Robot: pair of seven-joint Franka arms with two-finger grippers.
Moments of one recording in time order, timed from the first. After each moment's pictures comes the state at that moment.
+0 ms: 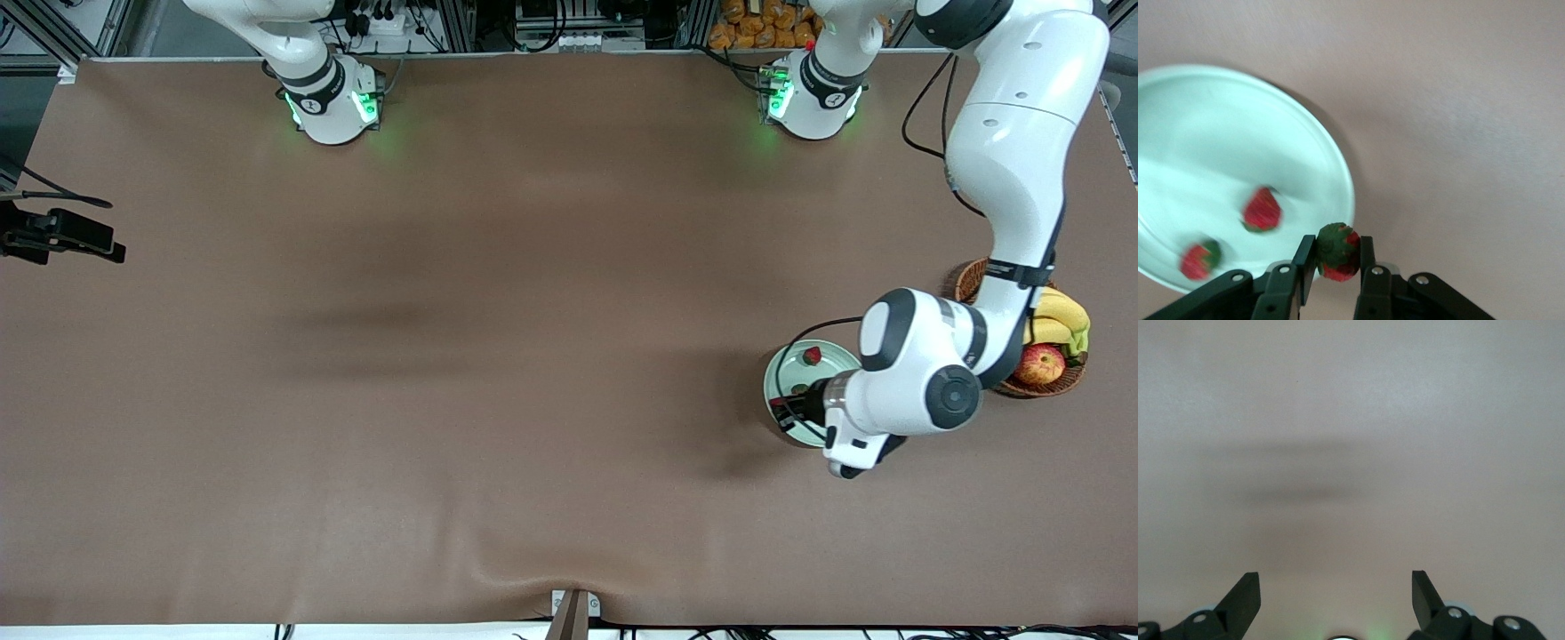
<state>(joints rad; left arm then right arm) 0.18 0.78 -0.45 -1.44 0.12 2.04 -0.67 -0.04 0.15 -0.05 -1.38 0.03 1.40 -0.08</state>
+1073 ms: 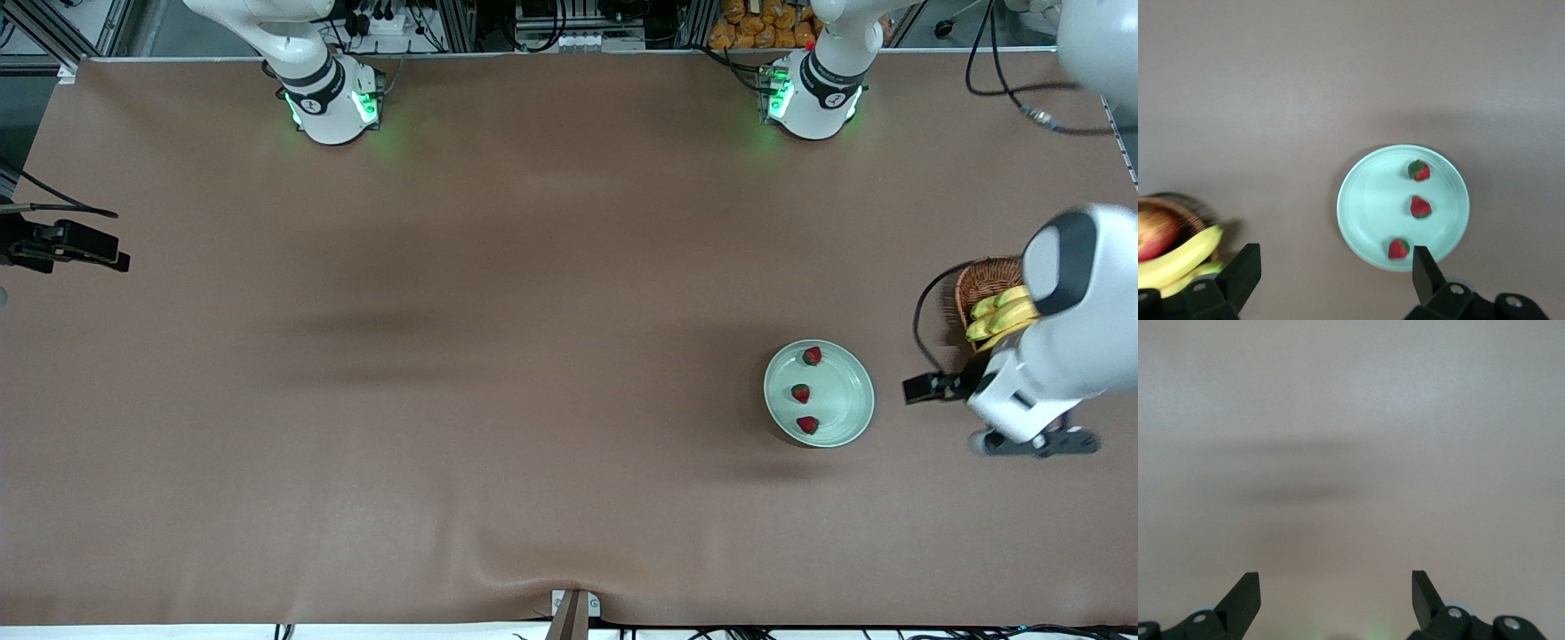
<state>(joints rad) 0.33 0.44 -0.50 -1.42 0.26 1.80 -0.18 -0.04 0.17 -0.04 -1.38 0.03 1.42 -0.08</state>
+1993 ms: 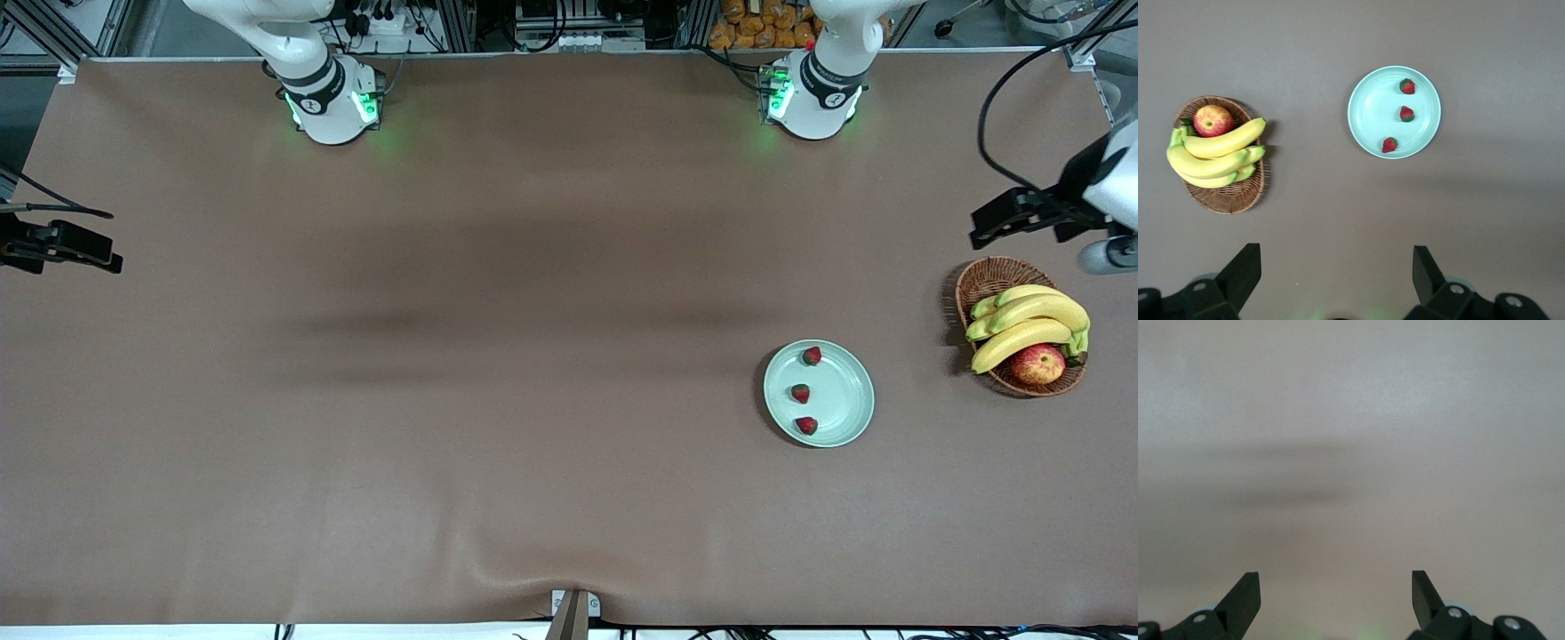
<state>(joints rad) 0.16 0.06 -0.22 -1.45 0.05 1.46 -0.10 -0.04 0.16 -0.04 -1.38 0.00 1.43 -0.08</state>
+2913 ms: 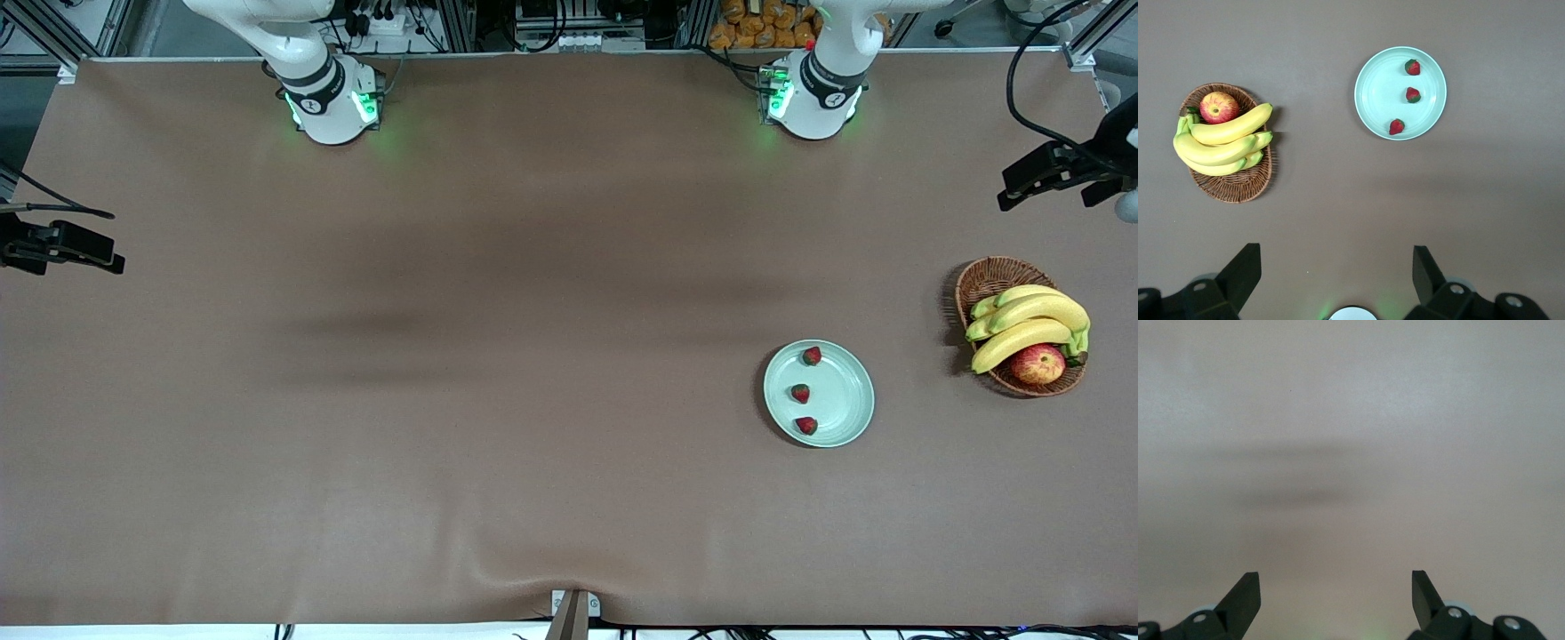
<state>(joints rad) -0.02 -0.06 0.00 -1.58 0.02 1.47 -0.04 -0.04 0.16 -0.04 -1.38 0.01 1.44 -0.08</state>
